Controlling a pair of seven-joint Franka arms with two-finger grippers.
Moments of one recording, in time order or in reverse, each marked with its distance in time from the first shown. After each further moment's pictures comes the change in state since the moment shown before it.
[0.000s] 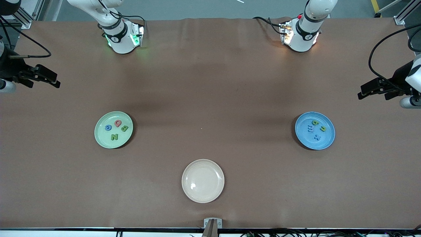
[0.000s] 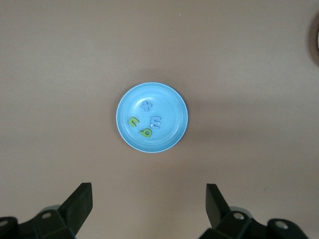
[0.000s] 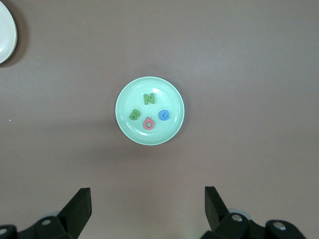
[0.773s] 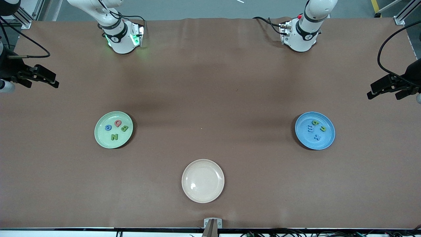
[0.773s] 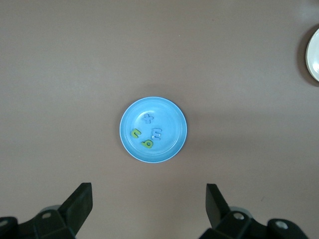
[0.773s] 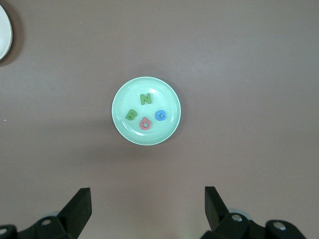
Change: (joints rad) left arm 0.000 0.000 0.000 0.056 0.000 0.000 0.001; right arm 0.000 0.000 -0.002 0.000 -0.017 0.000 -0.006
